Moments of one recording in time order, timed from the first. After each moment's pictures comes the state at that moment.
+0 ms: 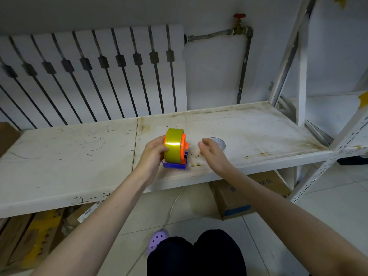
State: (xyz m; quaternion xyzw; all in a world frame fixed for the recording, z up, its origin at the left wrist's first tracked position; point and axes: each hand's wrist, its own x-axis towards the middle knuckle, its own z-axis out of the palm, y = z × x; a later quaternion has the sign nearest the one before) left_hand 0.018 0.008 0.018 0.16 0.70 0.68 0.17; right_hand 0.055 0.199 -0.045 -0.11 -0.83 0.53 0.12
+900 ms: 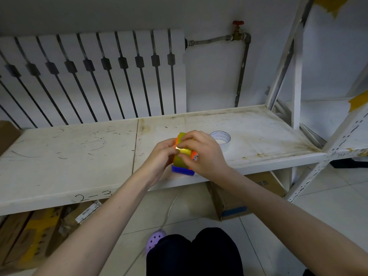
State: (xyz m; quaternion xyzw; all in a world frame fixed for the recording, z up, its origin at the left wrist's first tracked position) left_hand 0.039 0.012 0.031 0.22 0.65 0.68 0.25; right_hand 0.091 0.153 0.017 0.14 -0.88 0.21 0.40
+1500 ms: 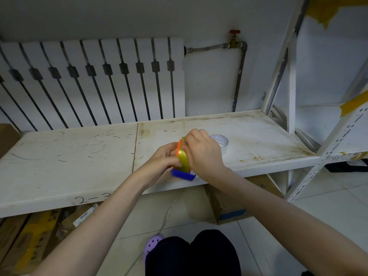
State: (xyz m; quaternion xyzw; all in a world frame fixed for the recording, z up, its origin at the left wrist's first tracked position) left_hand 0.045 0.001 0.040 0.29 0.68 0.61 0.29; right_hand 0.097 0.138 0.037 0.03 -0.93 0.09 0.35
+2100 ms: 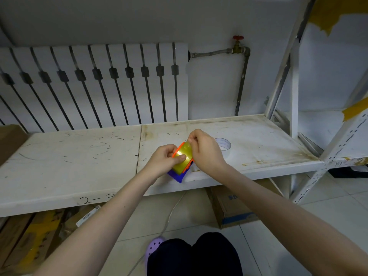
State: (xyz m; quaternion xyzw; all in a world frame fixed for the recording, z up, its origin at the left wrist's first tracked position) left_hand 0.033 0.005 0.035 0.22 0.82 0.51 0.15; right_hand 0.086 0.139 0.046 -0.06 -0.91 0.32 0.26
